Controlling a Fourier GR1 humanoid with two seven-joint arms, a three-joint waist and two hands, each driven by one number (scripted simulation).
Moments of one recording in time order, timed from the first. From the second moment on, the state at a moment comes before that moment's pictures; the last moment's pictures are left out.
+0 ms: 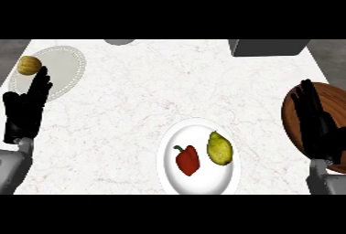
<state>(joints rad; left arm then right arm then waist) -0.26 0.55 -0.13 -1.31 0.21 0.31 0.08 -0.09 -0.33 0.03 -1.55 -0.26 -0.26 0.04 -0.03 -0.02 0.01</state>
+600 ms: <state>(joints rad) -0.35 0.48 -0.21 -1.42 0.16 0.32 0.06 -0.36 -0.30 0.22 -1.35 -0.38 0.30 -0.20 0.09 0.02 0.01</state>
